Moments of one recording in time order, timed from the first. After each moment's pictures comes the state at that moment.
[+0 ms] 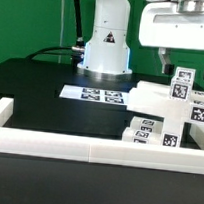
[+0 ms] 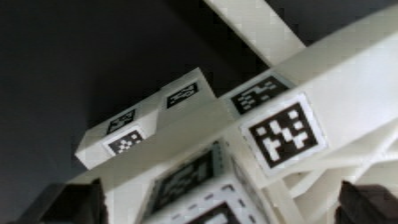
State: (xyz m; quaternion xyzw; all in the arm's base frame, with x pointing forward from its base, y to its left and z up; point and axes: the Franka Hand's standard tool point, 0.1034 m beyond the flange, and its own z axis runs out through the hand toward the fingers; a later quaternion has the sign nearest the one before) arm 0.556 0.101 0.120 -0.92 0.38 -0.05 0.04
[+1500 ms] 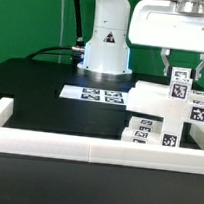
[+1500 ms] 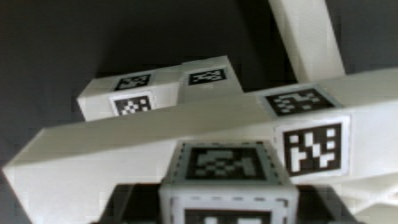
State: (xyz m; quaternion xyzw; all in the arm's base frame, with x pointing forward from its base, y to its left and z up) arm 0.557 0.092 0.118 -0.97 0.24 -0.06 0.01
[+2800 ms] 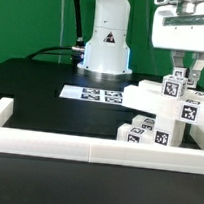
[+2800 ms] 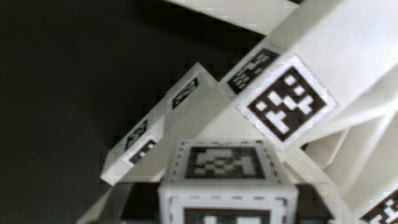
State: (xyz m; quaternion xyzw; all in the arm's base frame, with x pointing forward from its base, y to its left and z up) arm 0.556 0.099 0.117 -0.79 0.61 -0.04 0.05
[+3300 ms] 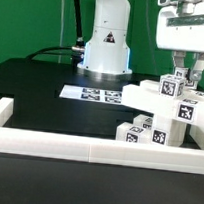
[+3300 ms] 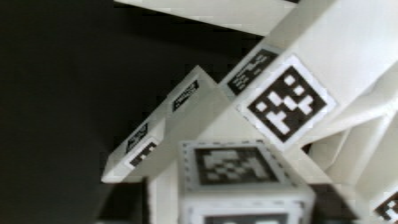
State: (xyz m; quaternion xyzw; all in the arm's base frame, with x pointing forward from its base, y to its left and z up) arm 0.555 0.100 0.117 -0.80 0.60 -0.04 0.05
